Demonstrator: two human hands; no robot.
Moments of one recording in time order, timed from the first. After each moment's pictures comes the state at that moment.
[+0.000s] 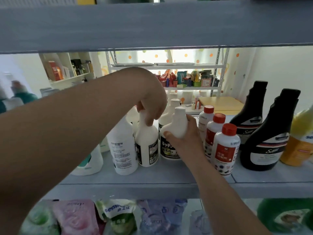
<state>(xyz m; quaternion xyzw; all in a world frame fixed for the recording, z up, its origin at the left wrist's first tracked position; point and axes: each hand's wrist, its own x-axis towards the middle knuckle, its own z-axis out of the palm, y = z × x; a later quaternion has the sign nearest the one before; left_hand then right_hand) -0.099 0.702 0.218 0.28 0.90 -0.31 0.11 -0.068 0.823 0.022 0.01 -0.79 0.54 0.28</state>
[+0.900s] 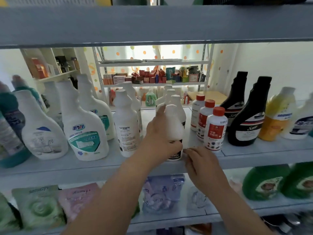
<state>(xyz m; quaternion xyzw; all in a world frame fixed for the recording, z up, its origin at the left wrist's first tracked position) -0.011 0.674 0.036 0.26 0.86 0.43 -0.10 0.053 0.848 -0.049 0.09 -0.92 0.15 0.34</state>
